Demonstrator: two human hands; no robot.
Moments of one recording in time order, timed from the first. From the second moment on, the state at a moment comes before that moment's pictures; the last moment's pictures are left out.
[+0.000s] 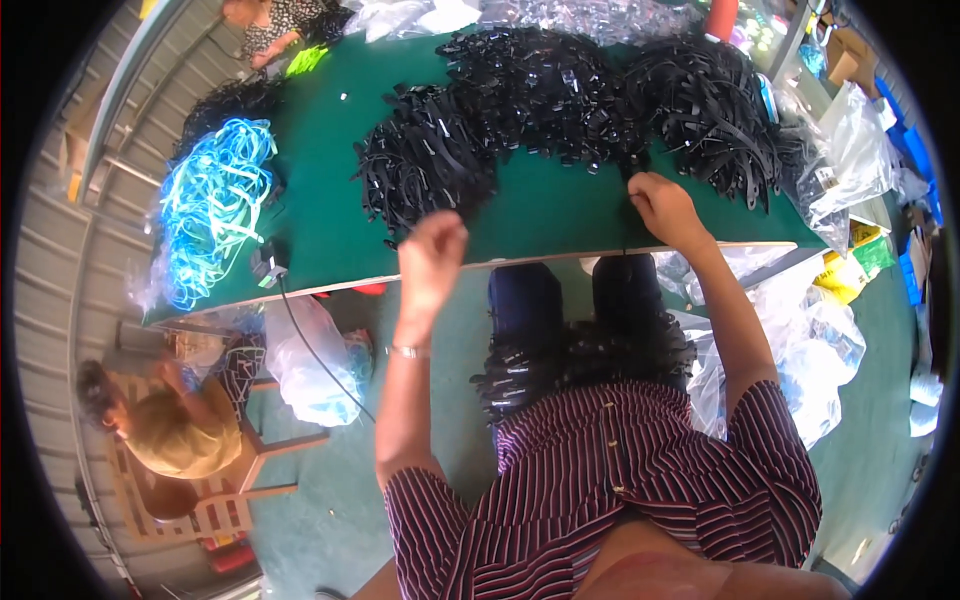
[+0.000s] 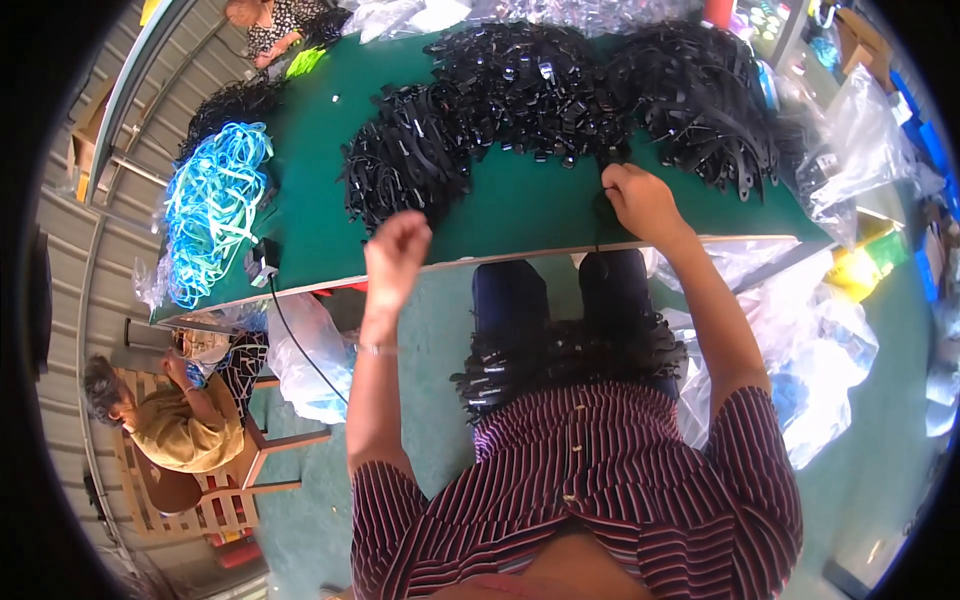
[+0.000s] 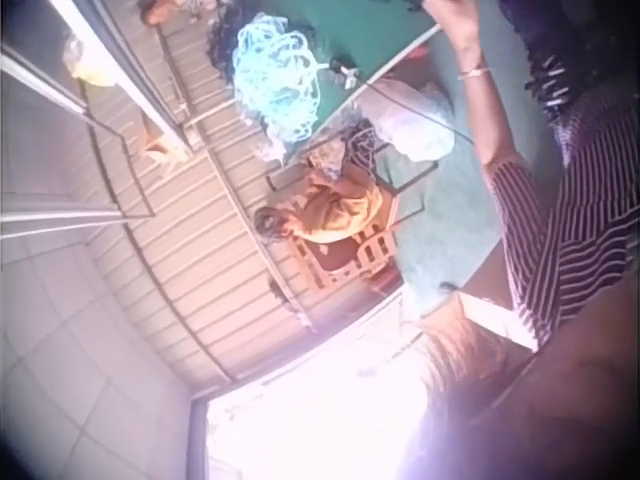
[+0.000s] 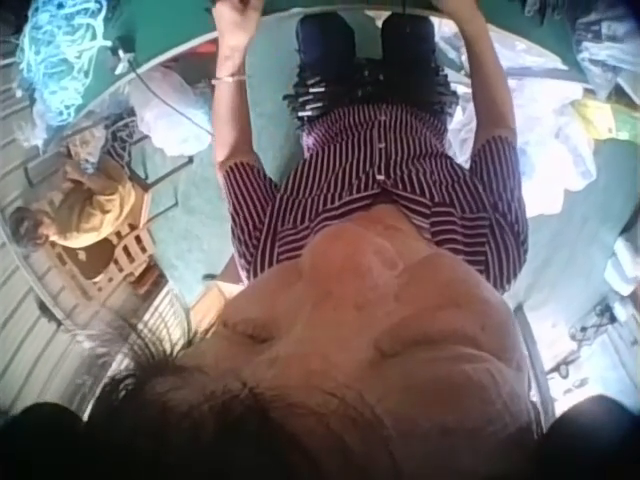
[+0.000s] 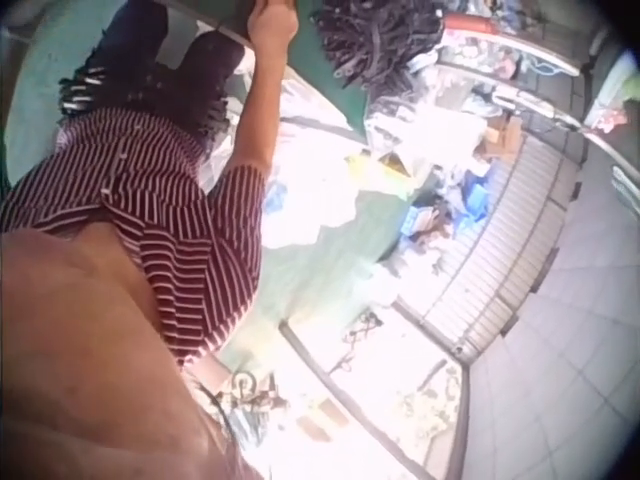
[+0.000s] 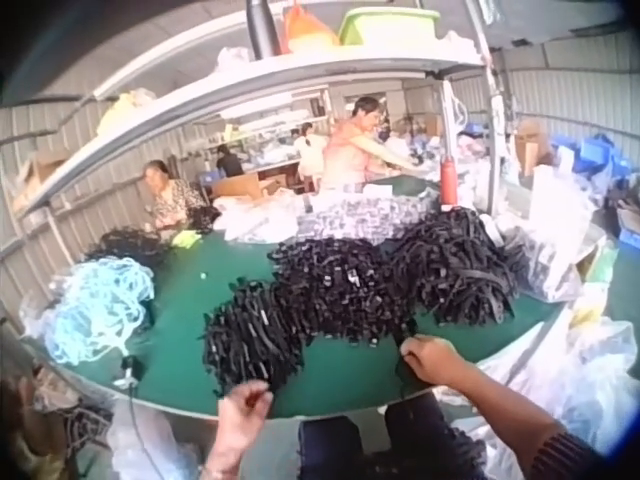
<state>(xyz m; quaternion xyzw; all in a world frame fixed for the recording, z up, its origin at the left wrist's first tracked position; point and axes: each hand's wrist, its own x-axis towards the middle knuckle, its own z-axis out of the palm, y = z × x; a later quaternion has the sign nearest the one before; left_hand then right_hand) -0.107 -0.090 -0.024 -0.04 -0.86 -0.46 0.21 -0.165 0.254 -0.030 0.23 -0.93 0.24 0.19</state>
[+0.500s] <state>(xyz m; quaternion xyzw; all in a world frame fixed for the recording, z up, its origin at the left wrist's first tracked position) -0.194 -0.121 -0.004 0.10 -0.77 -0.61 0.13 -0.138 0.264 -0.017 0.05 -0.34 0.94 -0.04</state>
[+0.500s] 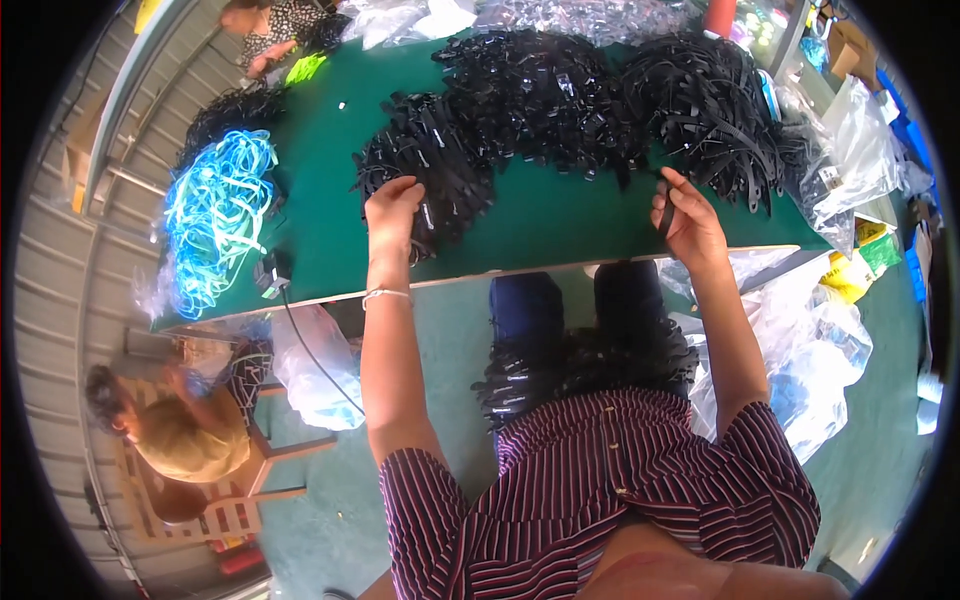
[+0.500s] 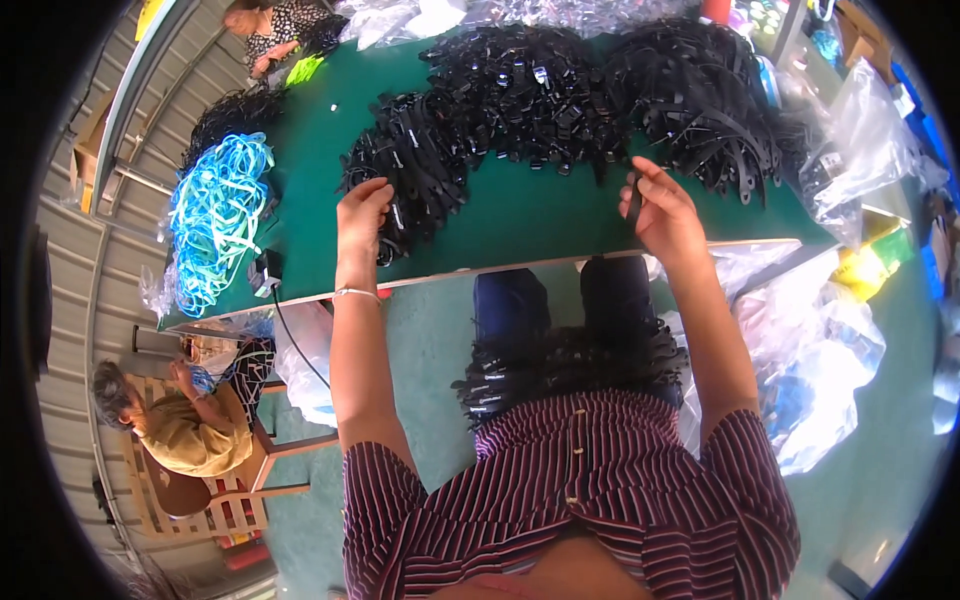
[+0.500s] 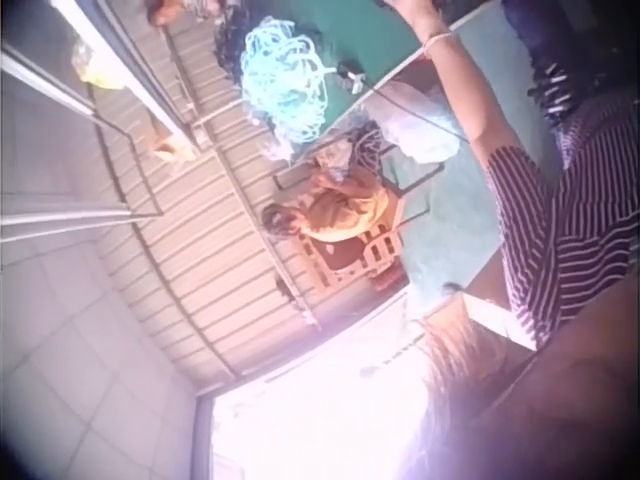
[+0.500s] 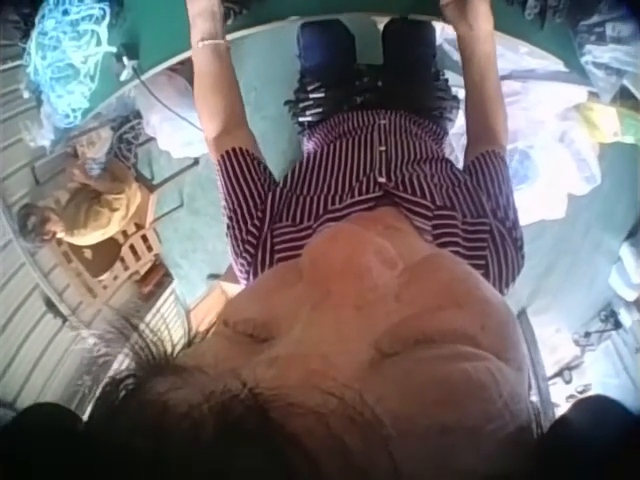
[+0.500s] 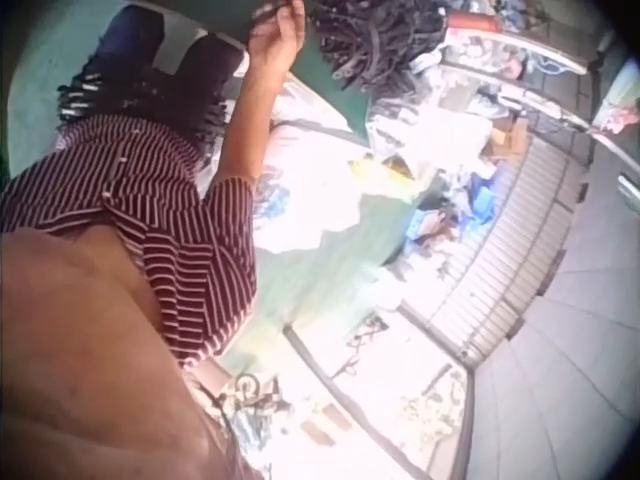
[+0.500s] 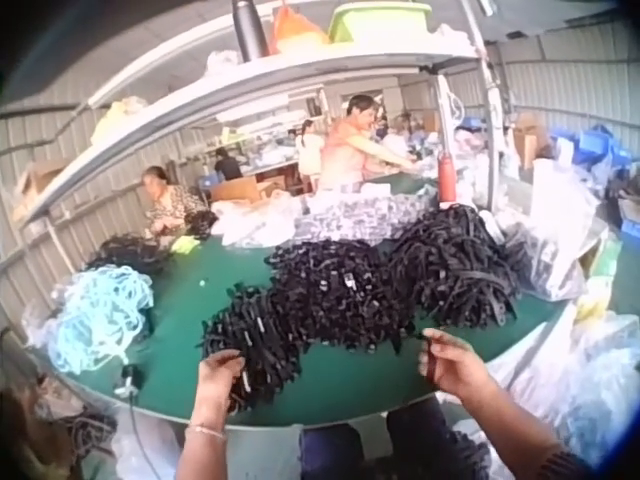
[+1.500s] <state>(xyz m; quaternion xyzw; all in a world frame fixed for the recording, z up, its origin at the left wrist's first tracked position) -0.188 0.011 -0.034 -0.14 -0.85 -0.48 0.17 -0.101 0.200 -0.010 0.12 -0.47 0.87 -0.08</state>
